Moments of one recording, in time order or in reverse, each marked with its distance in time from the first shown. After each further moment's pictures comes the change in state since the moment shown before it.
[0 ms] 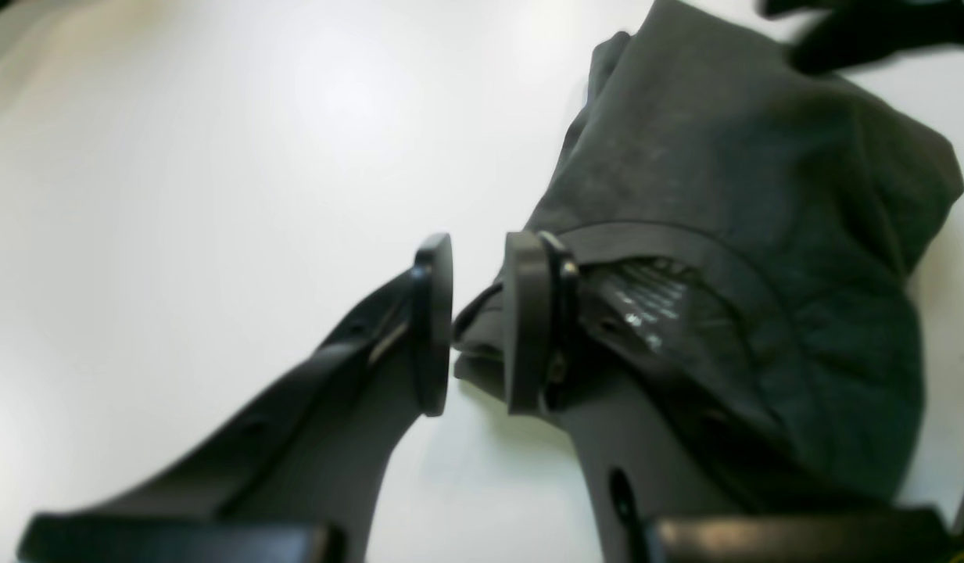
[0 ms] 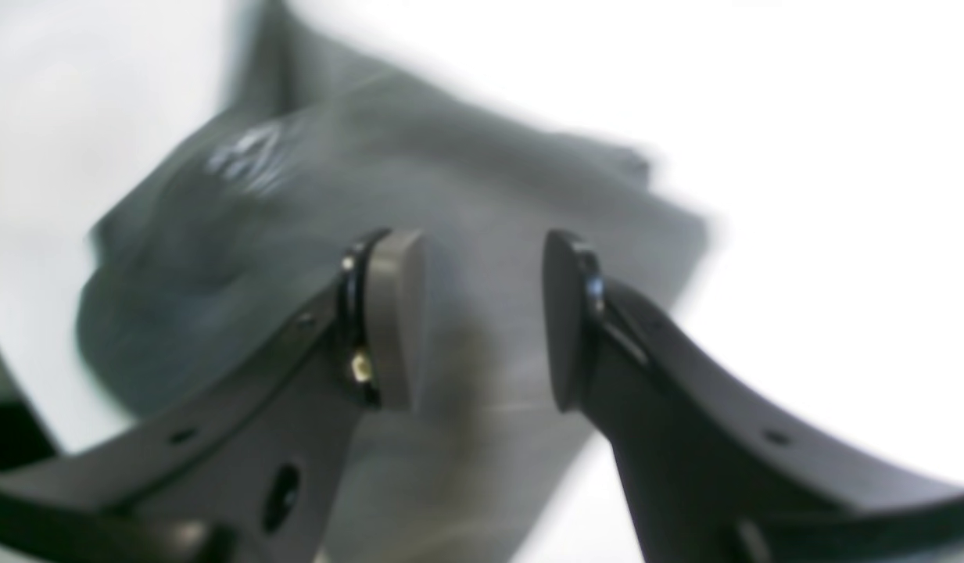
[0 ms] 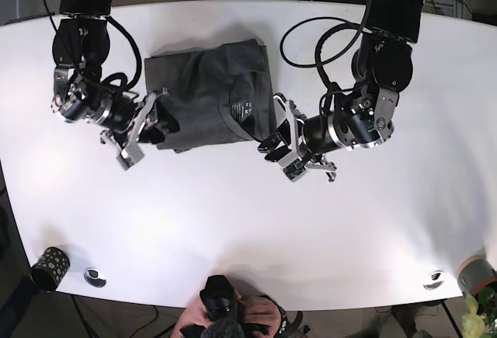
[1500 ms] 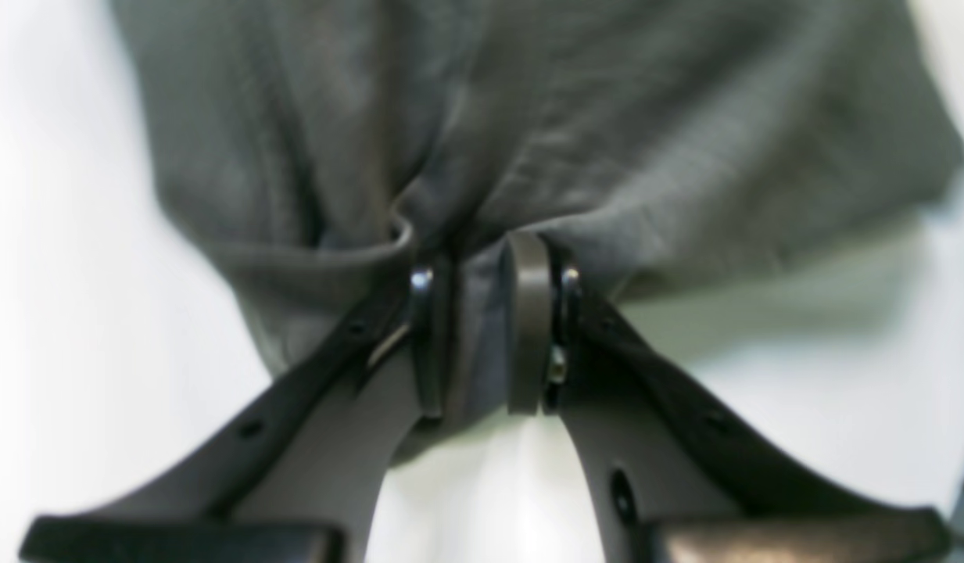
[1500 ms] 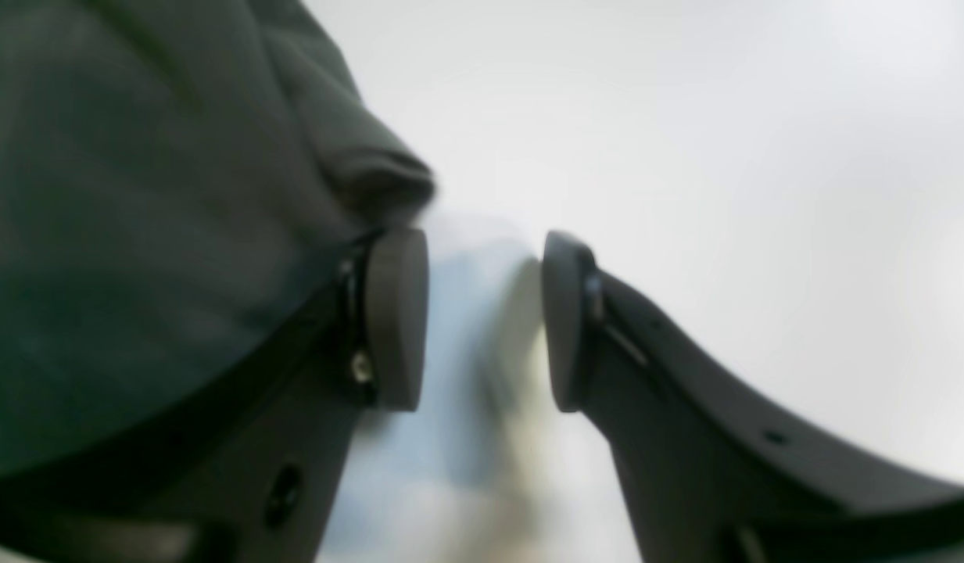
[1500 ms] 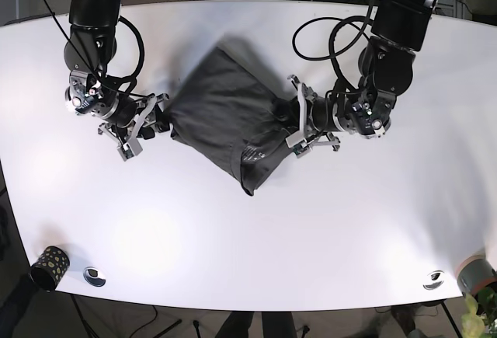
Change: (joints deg) left arm -3.7 -5.2 5.8 -19.0 -1.7 -0.6 -1.5; right arm 0.4 -3.2 0.2 -16.1 -21.7 1.1 19.3
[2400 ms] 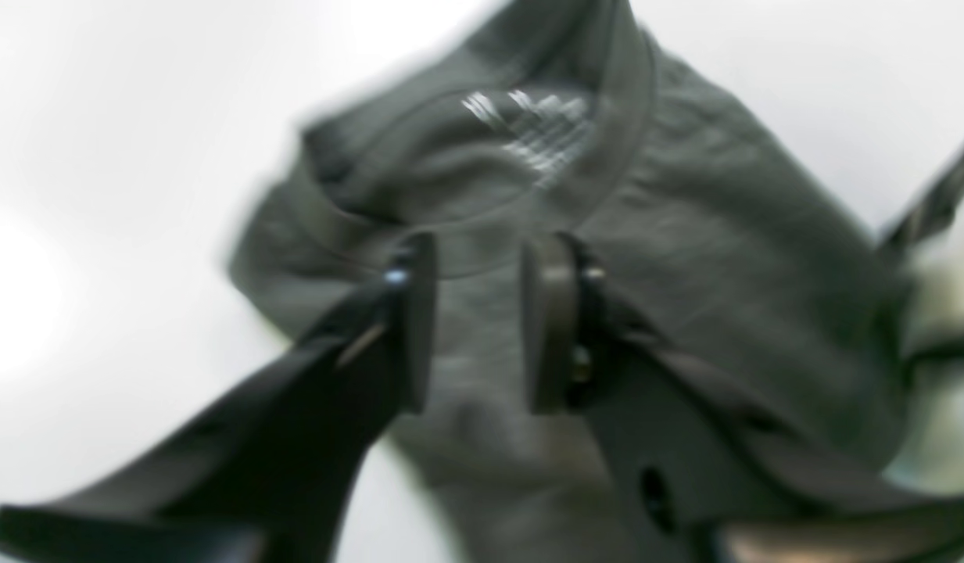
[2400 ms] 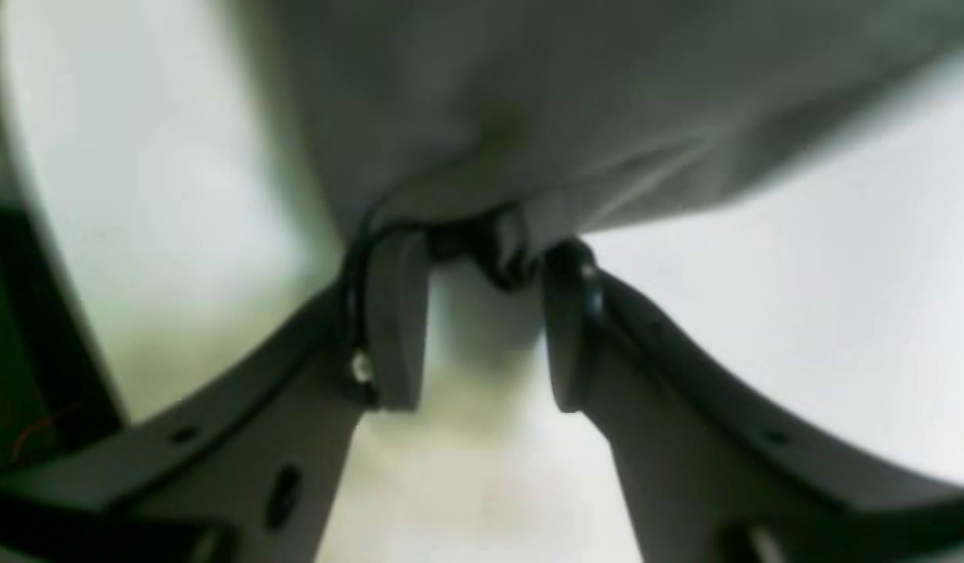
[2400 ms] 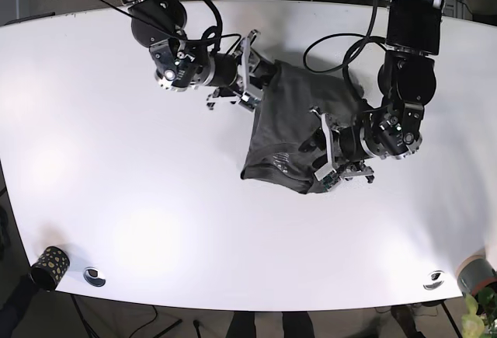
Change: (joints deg) left arm -0.1 -0.3 -10.8 11.0 1.9 0.4 5.5; right arm -6.4 -7.7 -29.1 14.8 -0.8 0.0 -6.1
